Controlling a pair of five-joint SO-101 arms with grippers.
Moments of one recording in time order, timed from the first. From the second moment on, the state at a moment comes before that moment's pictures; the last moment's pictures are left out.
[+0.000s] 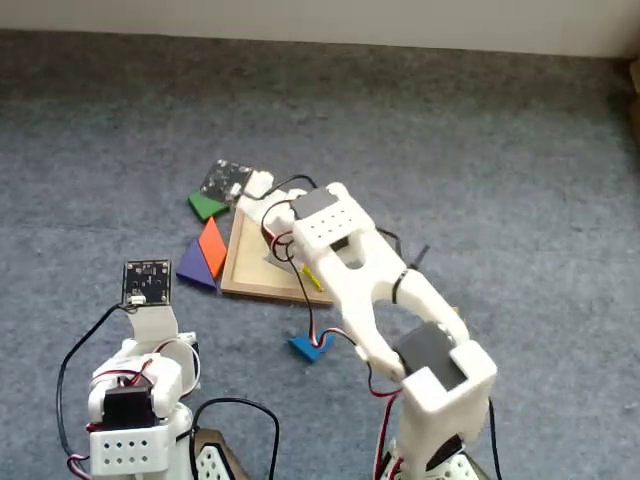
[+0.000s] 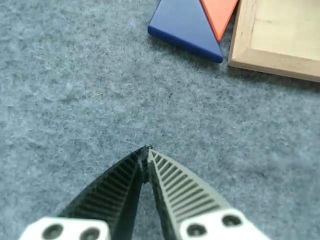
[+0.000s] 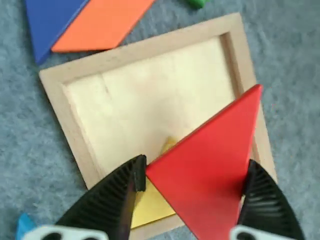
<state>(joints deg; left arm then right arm) -12.0 -102.5 96.0 76.1 5.8 -37.7 15.3 4.7 55.3 40.0</state>
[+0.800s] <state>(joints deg) -12.0 -102.5 96.0 76.1 5.8 -39.4 22.3 -8.3 62.0 42.8</state>
